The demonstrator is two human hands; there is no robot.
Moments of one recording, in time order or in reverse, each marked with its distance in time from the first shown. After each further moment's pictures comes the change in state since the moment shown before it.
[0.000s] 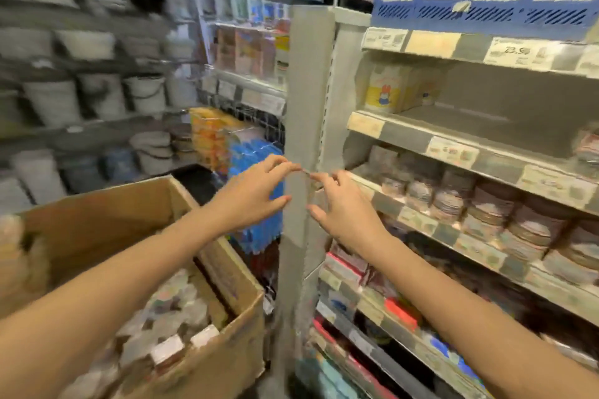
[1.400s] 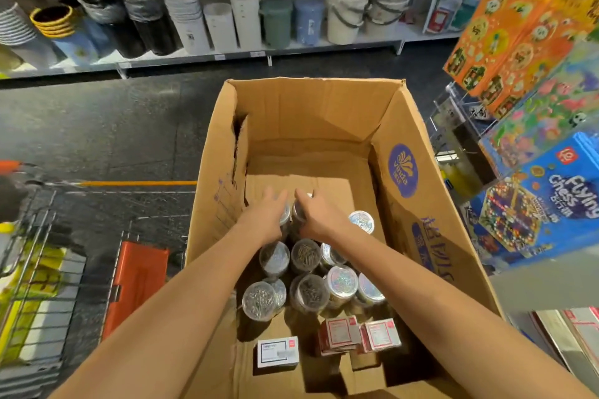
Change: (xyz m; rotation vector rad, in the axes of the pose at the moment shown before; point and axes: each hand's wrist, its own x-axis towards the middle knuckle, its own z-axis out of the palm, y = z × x) left_hand -0.267 -0.302 0.095 0.056 -0.619 -1.208; right_hand 0.132 -0.268 0.422 0.227 -0.882 -0.494
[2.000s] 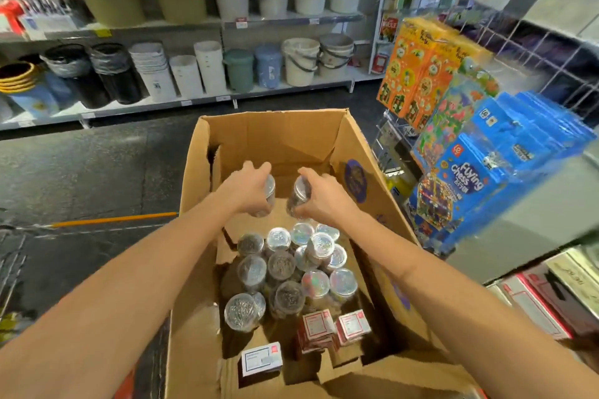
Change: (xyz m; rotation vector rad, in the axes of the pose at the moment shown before) left_hand -0.021 0.021 -0.090 -0.030 0.145 0.140; right_hand -0.080 -0.012 -0.087 0.115 0.299 0.127
